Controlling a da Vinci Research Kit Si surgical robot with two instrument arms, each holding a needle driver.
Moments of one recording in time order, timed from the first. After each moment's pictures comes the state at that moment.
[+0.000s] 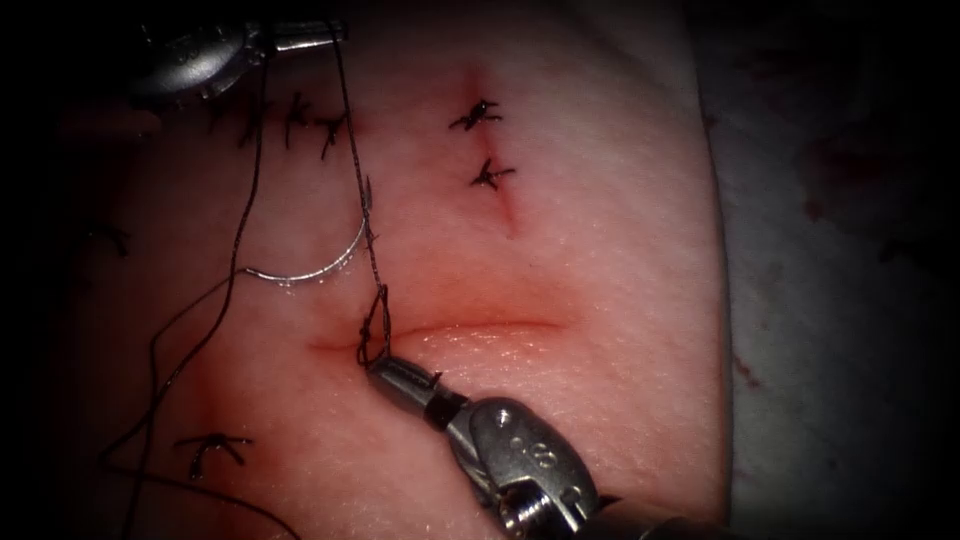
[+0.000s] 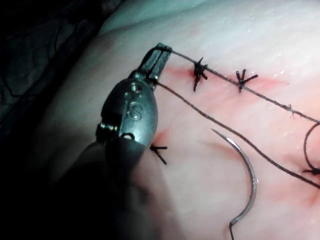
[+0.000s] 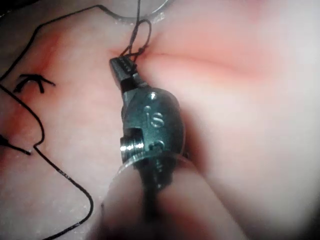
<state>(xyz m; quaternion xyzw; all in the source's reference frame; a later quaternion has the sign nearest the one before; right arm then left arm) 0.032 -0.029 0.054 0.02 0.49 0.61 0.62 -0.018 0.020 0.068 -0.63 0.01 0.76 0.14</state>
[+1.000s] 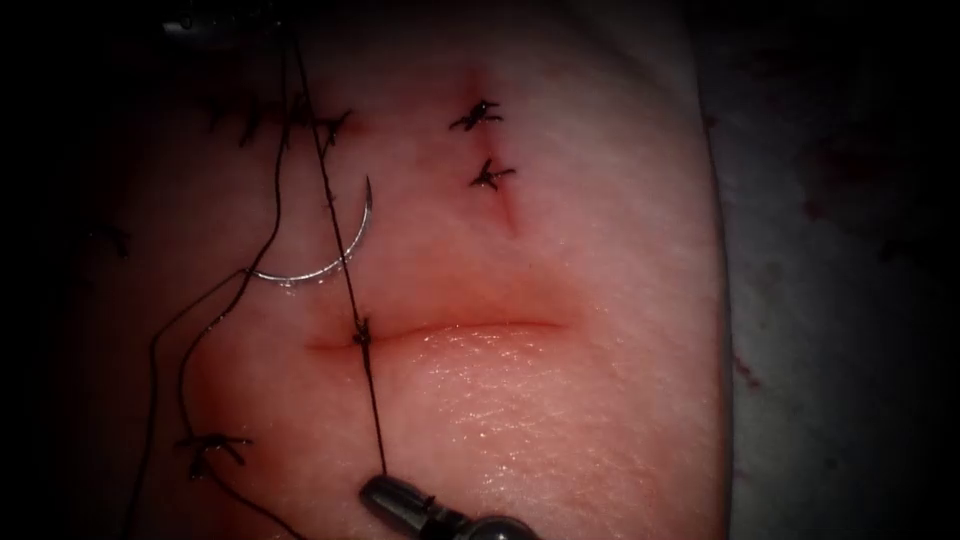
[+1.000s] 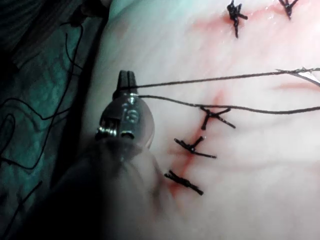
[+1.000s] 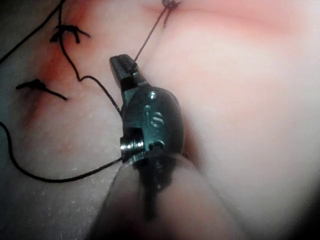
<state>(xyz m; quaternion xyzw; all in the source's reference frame) 0.032 -0.035 0.050 0.03 0.50 0.59 0.63 -0.016 0.024 0.082 -0.42 0.18 0.88 0.11</state>
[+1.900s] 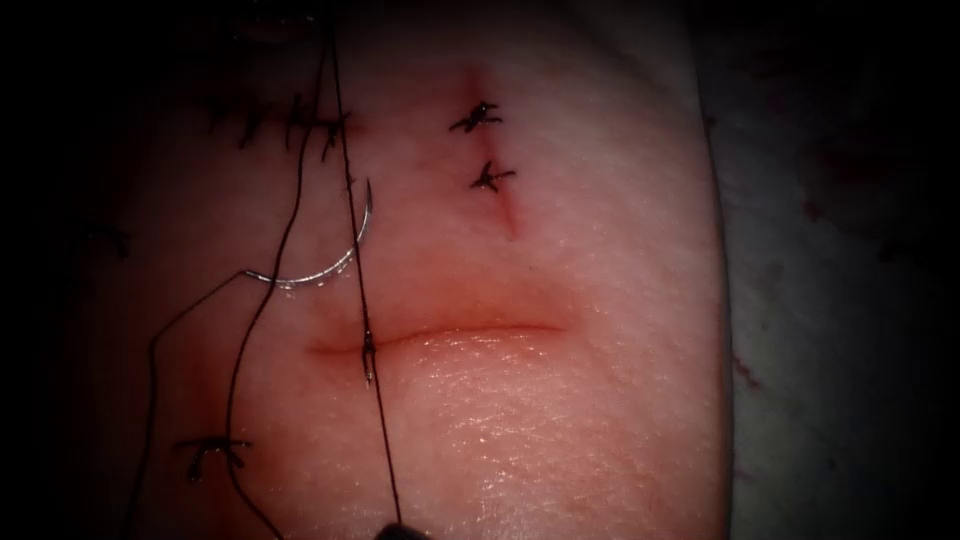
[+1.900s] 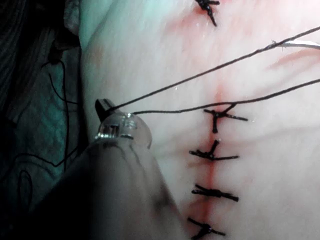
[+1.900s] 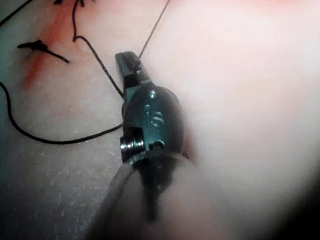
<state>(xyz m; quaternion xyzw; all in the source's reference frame) 0.032 -0.040 0.051 0.02 0.49 0.58 0.66 -0.018 0.027 0.085 -0.32 0.32 0.89 -0.01</state>
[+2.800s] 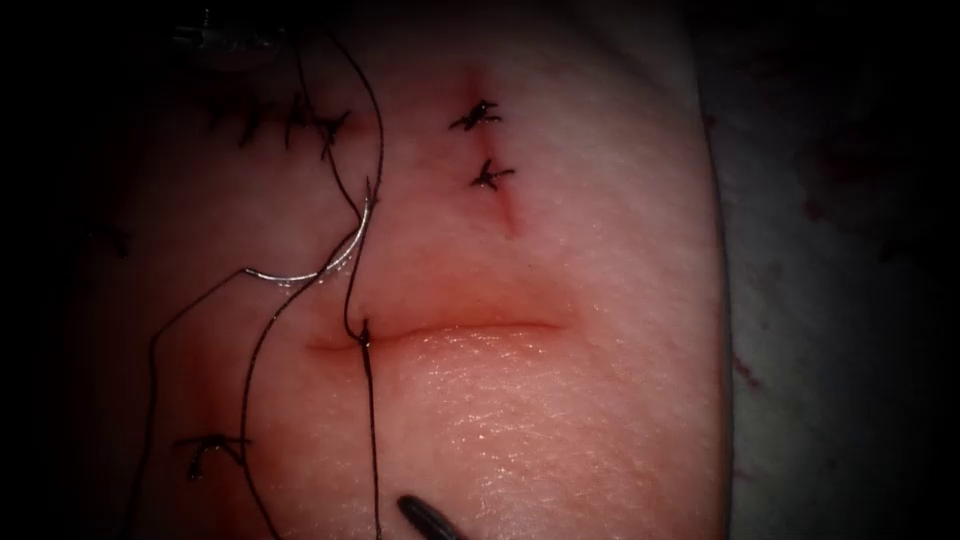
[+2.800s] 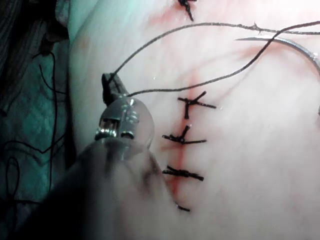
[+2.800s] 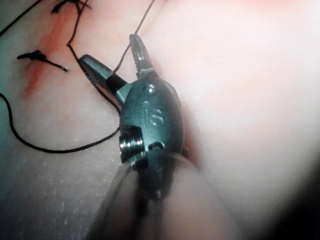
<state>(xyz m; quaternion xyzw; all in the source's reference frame) 0.030 -0.036 0.049 0.07 0.54 0.57 0.61 -0.016 0.020 0.077 -0.48 0.20 0.85 0.00</state>
